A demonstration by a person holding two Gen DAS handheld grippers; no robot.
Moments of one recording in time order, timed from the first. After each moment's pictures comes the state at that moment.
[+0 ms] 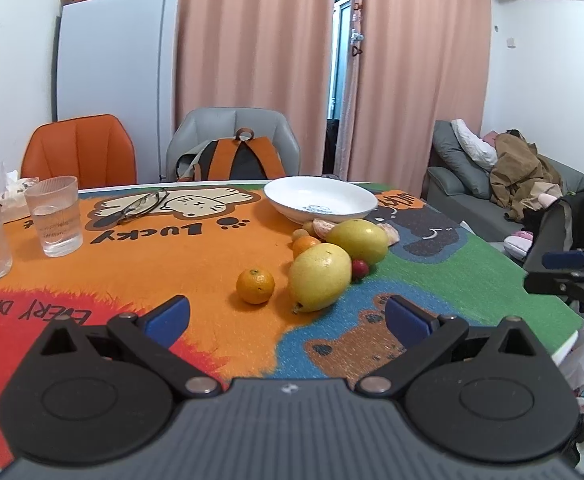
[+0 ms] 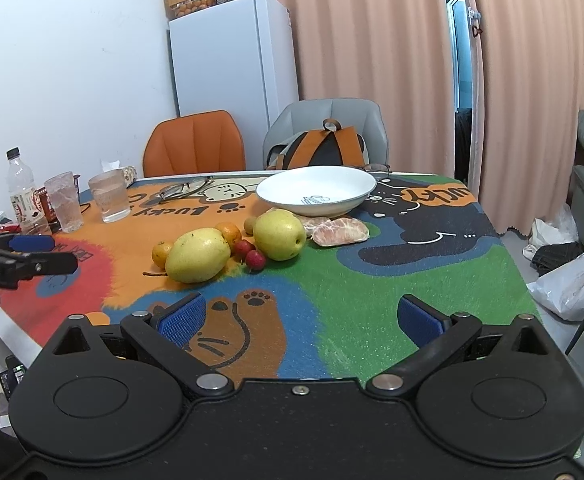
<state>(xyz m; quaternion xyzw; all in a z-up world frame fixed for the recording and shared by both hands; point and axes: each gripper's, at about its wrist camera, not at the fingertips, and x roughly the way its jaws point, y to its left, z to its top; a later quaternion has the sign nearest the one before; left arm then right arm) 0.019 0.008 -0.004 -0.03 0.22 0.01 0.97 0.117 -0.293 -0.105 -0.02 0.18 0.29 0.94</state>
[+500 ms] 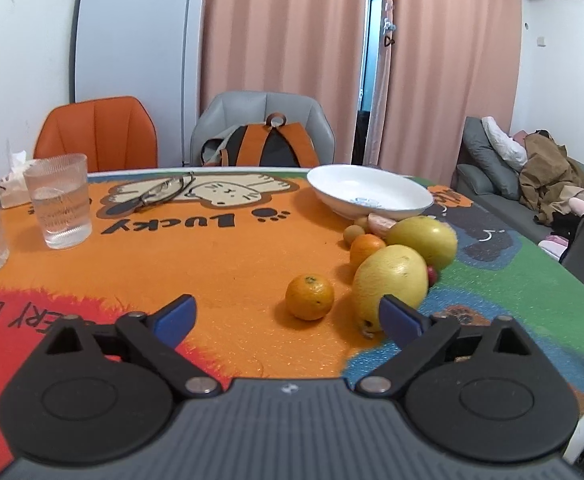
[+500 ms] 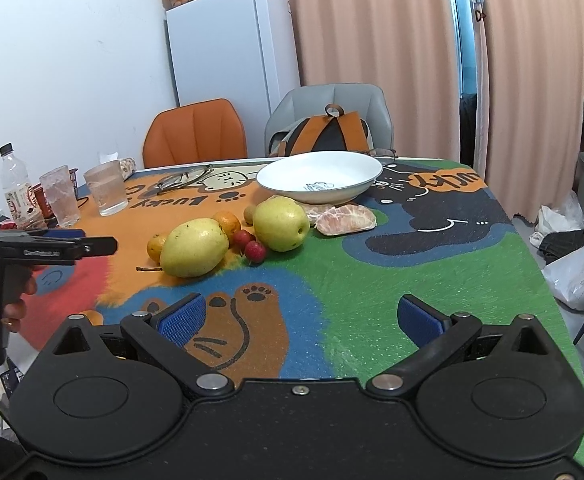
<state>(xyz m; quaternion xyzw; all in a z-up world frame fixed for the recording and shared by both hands) 0.079 0.047 -0.036 -0.04 0.24 0.05 0.97 0.134 -0.282 -0.113 -0.01 0.20 0.30 0.93</state>
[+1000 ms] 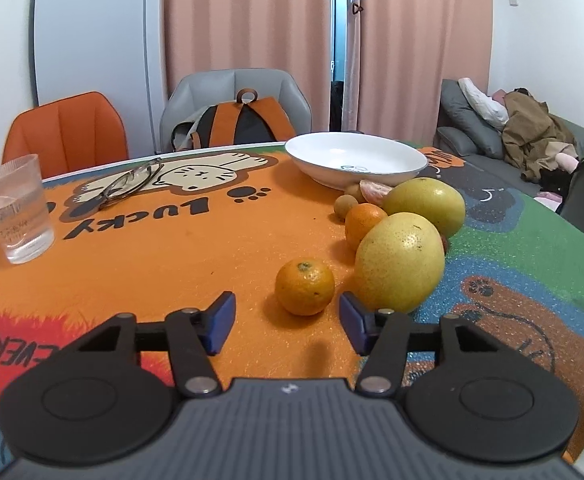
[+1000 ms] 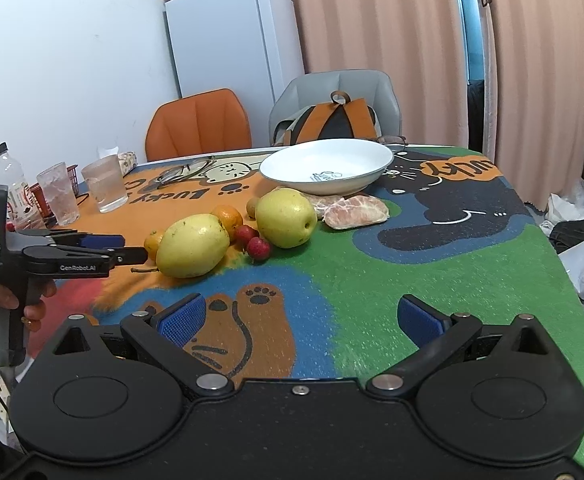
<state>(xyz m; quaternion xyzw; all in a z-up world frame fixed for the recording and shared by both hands) 0.115 0.045 -0.057 0.01 0.27 0.01 0.96 0.156 -0.267 -0.117 -0.01 0.22 0.31 0.92</state>
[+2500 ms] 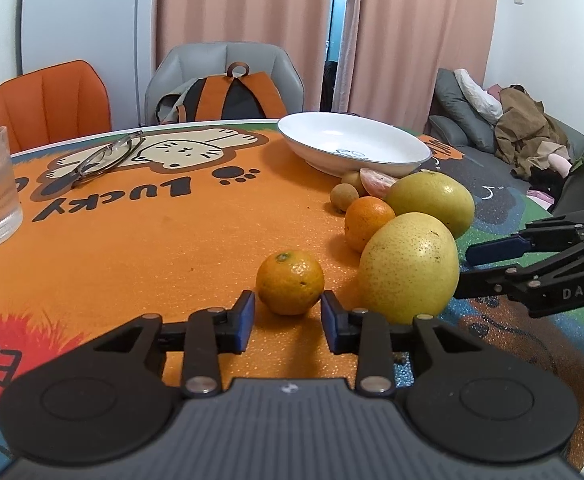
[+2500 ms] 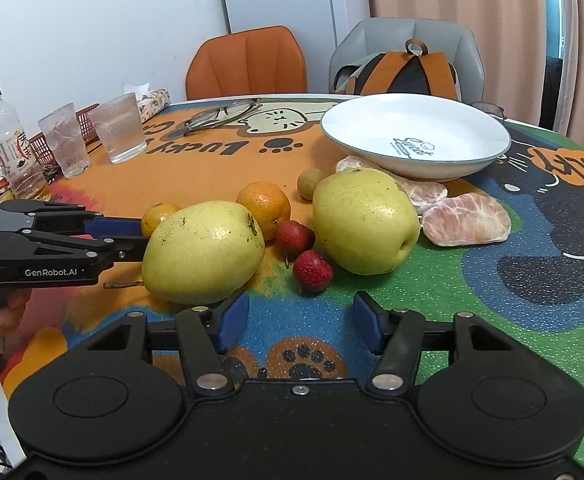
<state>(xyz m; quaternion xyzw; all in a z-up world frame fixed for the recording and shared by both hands) 0.143 0.052 -0.063 -0.03 0.30 -0.02 0.95 0.241 -0.168 -0.136 -0.08 0.29 0.38 0.88</state>
